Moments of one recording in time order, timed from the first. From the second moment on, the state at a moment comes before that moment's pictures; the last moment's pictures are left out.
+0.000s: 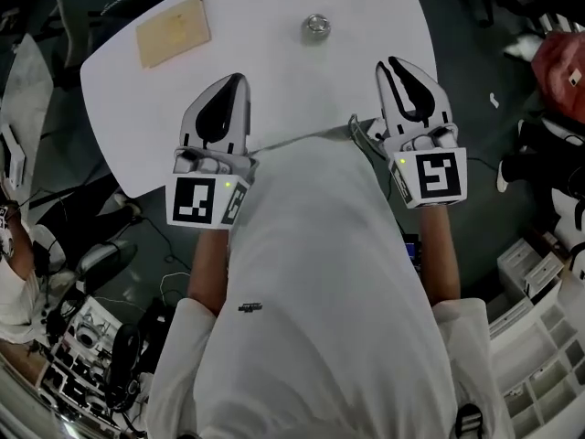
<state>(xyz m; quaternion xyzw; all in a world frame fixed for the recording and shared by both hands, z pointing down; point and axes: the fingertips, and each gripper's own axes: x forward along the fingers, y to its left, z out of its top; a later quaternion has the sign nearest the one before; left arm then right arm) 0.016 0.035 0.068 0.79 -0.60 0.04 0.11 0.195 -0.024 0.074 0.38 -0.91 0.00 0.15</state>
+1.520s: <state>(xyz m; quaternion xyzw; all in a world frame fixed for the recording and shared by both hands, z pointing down) 0.071 0.073 0.031 0.83 -0.55 0.04 0.08 0.180 0.043 0.062 0.33 -0.93 0.00 0.16</state>
